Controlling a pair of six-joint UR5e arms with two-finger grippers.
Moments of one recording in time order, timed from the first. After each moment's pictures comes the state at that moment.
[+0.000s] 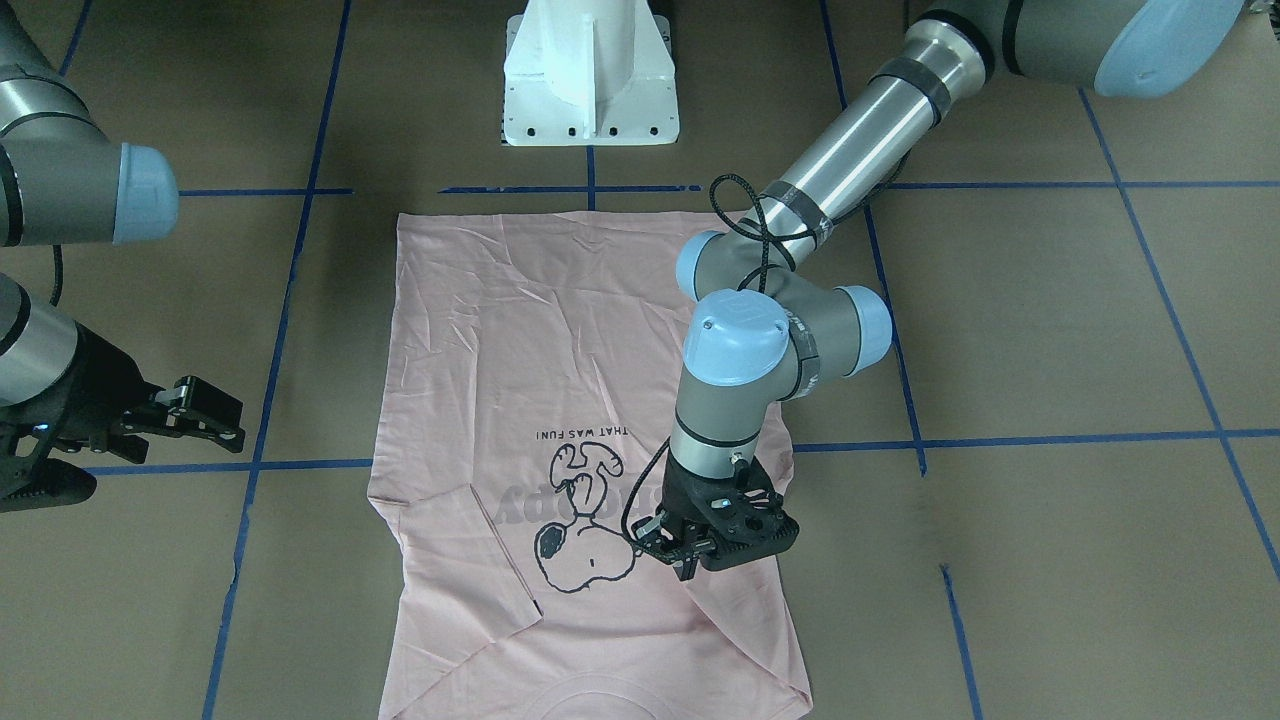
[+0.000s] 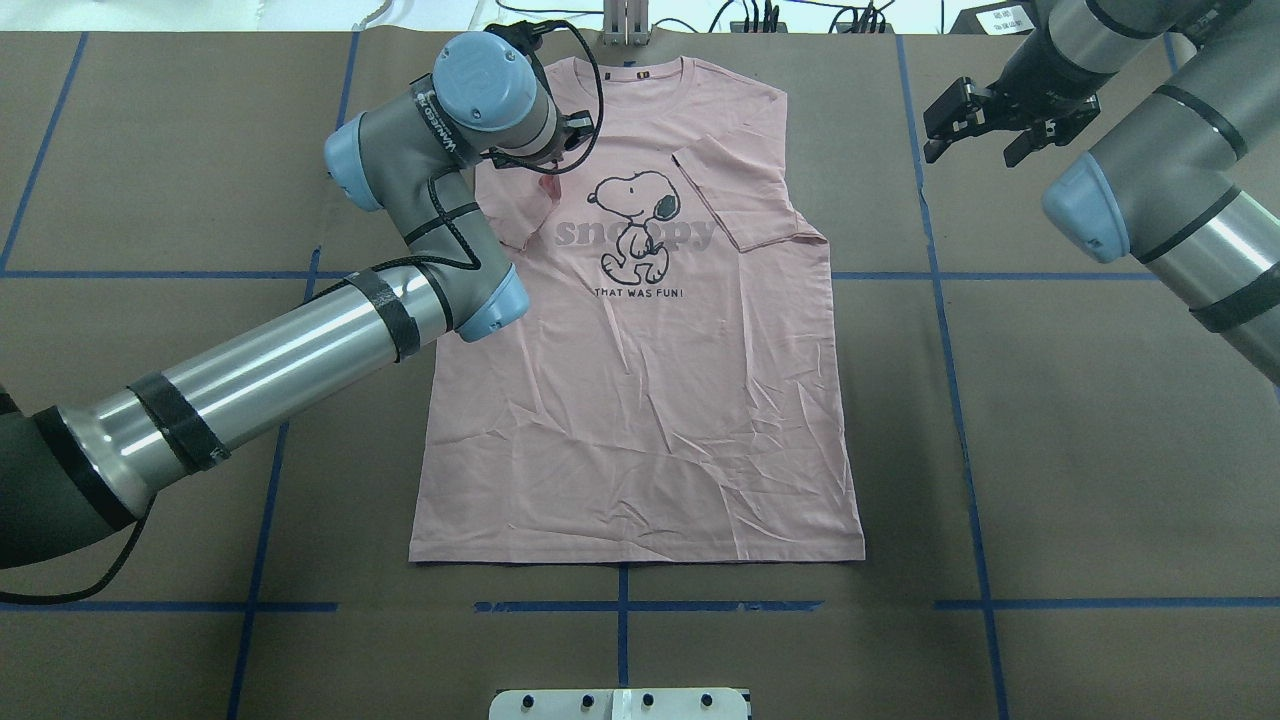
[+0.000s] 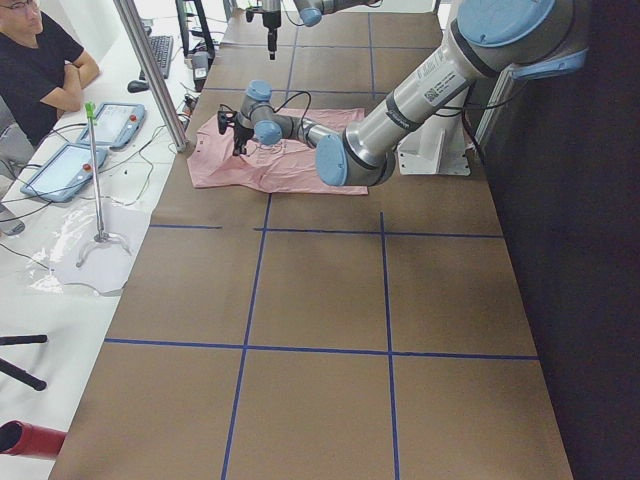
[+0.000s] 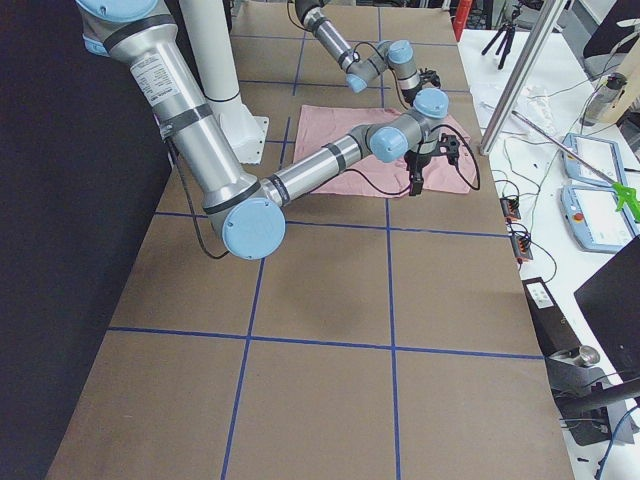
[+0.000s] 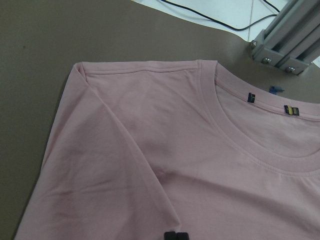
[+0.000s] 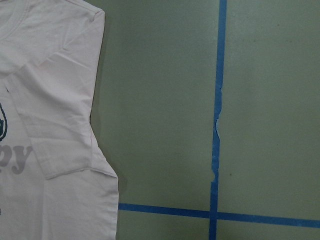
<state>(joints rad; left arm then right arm) -0.74 -2.61 -0.84 -2.25 -1.70 -1.40 1.09 -1.06 1.55 -1.48 2.30 0.71</state>
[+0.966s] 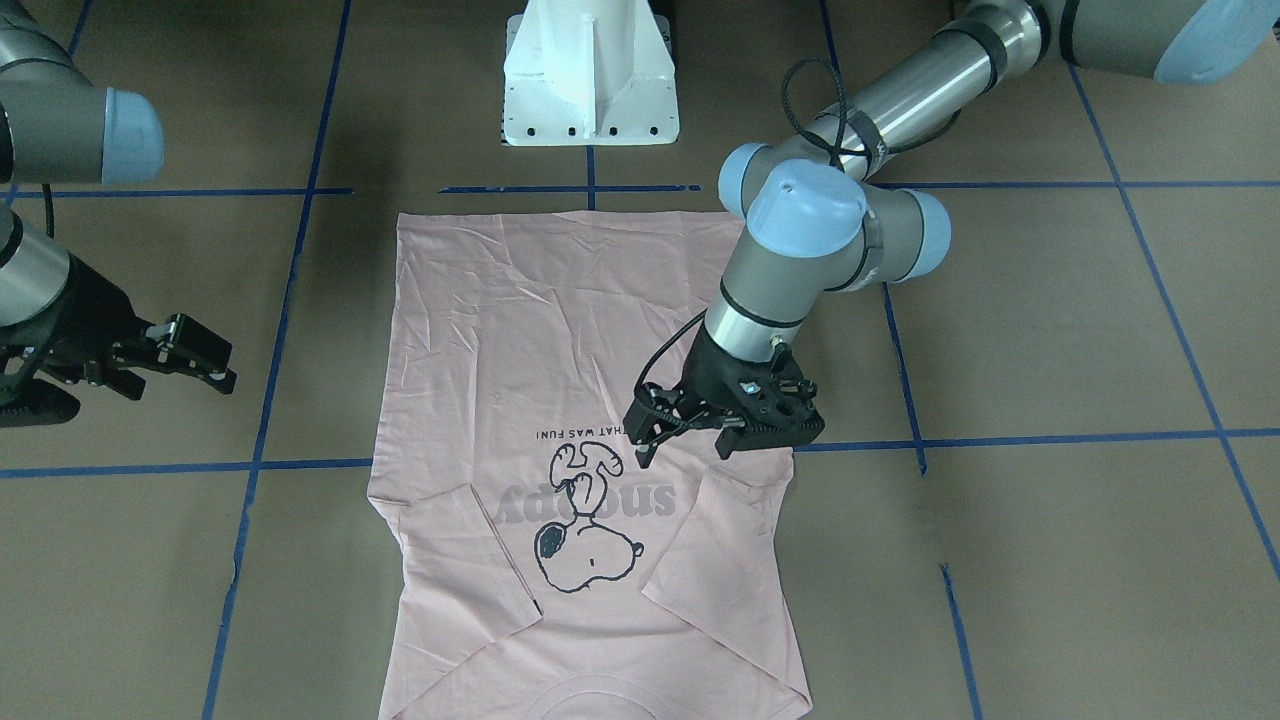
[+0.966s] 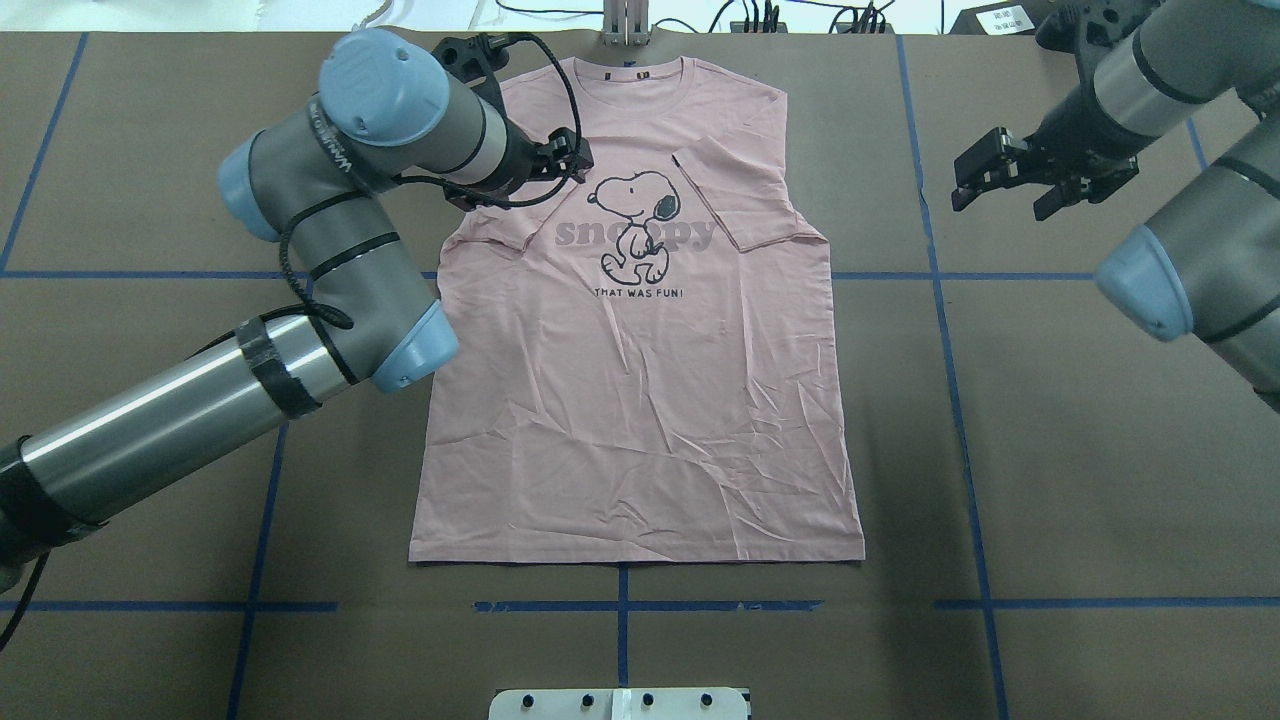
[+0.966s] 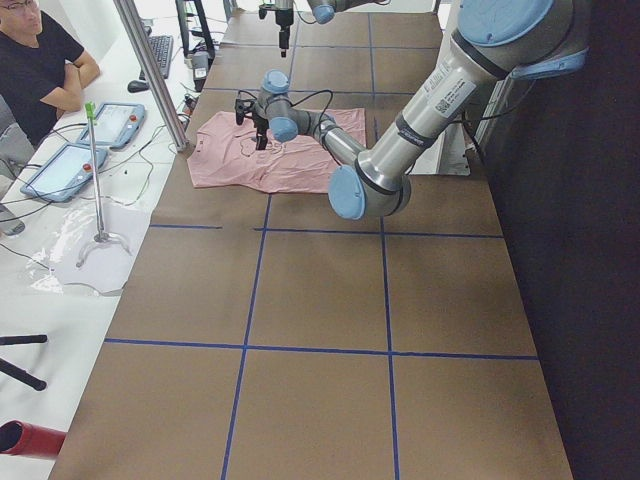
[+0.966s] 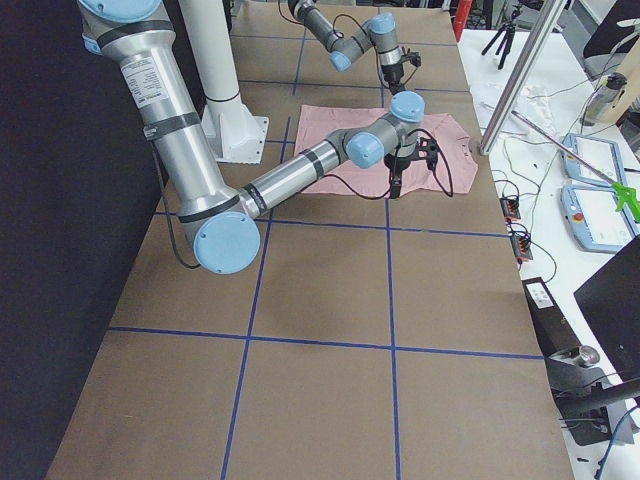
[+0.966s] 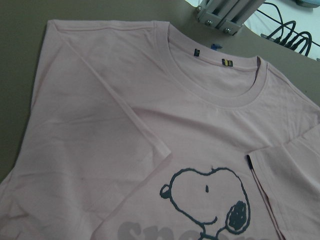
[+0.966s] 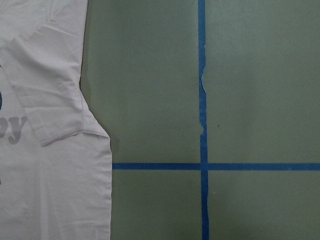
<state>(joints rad) -0.74 -2.33 -1.40 -2.06 -1.86 -1.39 1.05 -1.25 1.79 -1.48 2.28 0.84</state>
